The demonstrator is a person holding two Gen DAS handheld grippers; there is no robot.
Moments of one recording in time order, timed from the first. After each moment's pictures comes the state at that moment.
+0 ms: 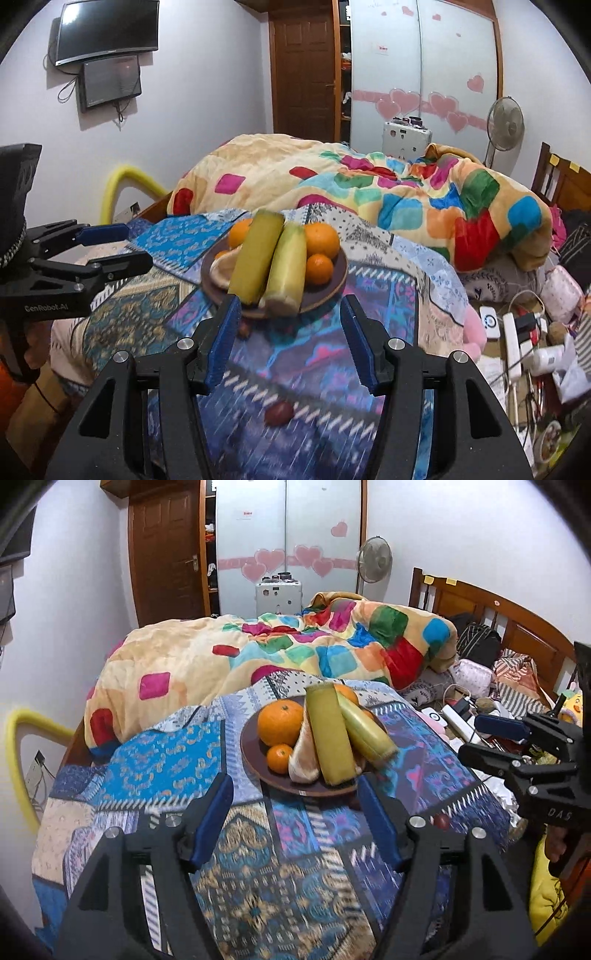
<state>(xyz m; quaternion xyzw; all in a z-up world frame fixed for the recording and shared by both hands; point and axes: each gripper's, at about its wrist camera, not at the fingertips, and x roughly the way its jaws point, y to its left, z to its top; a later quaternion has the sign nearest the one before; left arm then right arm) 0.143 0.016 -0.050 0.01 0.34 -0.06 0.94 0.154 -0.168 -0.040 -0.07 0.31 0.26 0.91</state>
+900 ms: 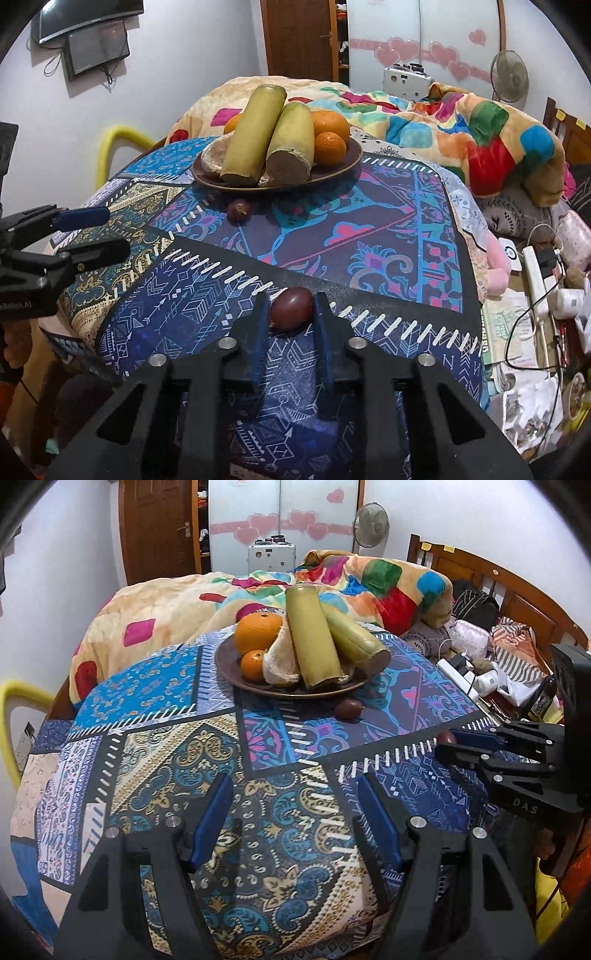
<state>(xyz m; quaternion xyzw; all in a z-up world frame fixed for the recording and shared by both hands) 0.124 -0.001 -0.120 0.01 0.40 -0.07 0.91 0.139 -0.173 -0.125 -0.07 0.40 0.26 0.88</state>
